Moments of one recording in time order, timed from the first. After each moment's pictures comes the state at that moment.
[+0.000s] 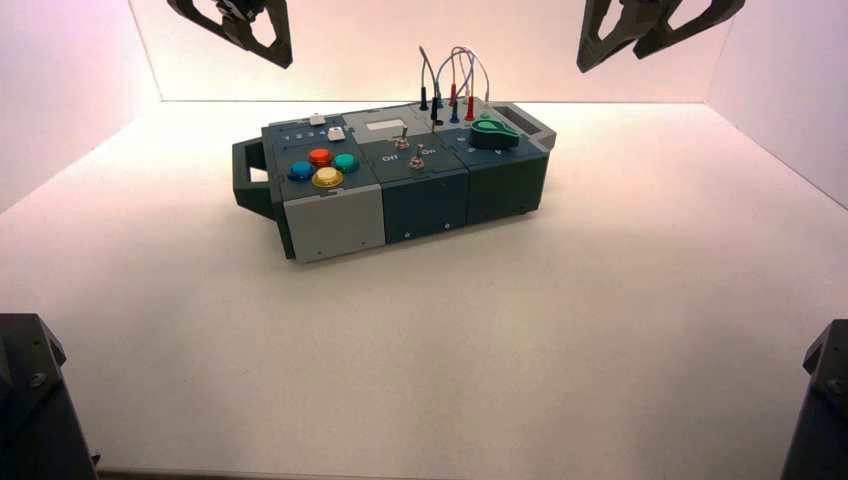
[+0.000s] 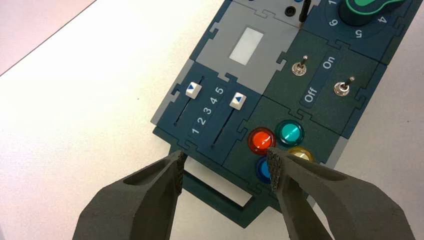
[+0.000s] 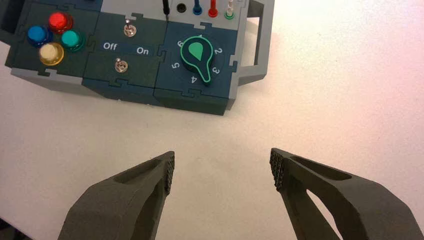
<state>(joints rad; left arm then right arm) -0.33 -0.29 0.81 -0.16 0.44 0.51 0.42 -0.50 0.89 0.01 0.59 -0.07</state>
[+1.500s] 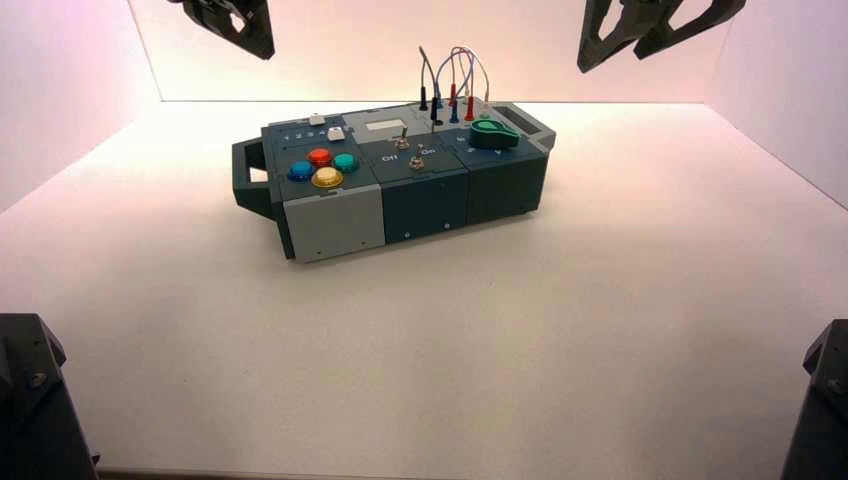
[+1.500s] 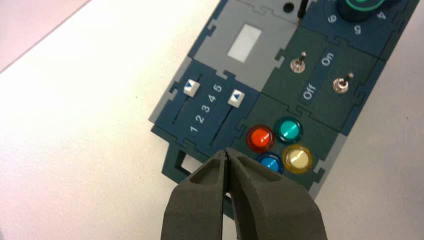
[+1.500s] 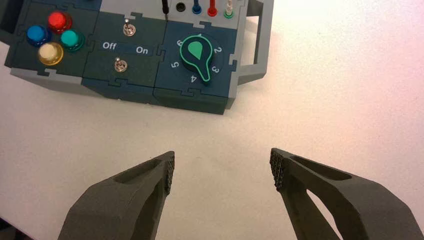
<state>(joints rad) -0.33 -0.29 0.81 -0.15 0.45 0.52 0.42 -0.51 0.89 0.01 0.59 -0.07</state>
